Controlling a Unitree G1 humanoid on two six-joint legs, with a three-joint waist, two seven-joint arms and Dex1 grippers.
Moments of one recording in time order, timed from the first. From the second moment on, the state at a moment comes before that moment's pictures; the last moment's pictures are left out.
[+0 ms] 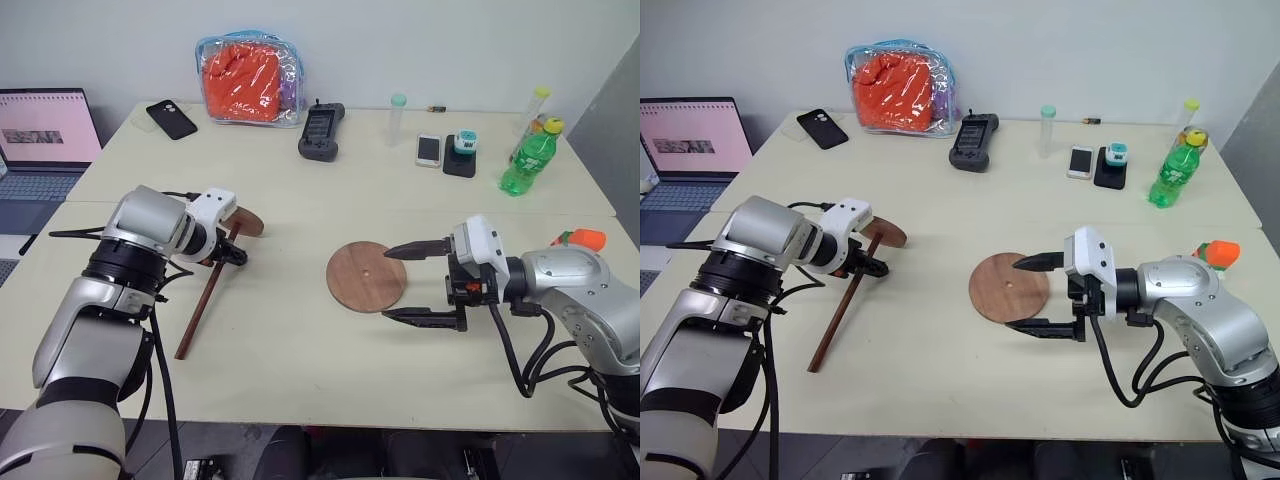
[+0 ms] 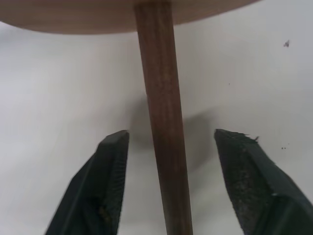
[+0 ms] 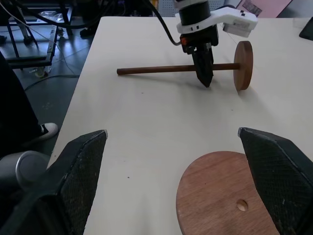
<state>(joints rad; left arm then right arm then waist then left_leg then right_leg) -1.03 0.74 -0.35 0.48 -0.19 1.33 -0.75 -0.41 -0.79 0.09 -0.46 0.60 0.55 1.07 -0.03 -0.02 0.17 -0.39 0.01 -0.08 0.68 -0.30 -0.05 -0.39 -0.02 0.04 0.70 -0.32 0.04</state>
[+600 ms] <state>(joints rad) -1.06 0.70 -0.27 0.46 -0.19 1.34 -0.71 -0.40 -0.81 0.07 -0.46 0.60 0.55 1.06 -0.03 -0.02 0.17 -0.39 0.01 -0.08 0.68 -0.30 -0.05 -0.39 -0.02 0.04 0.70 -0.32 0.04</state>
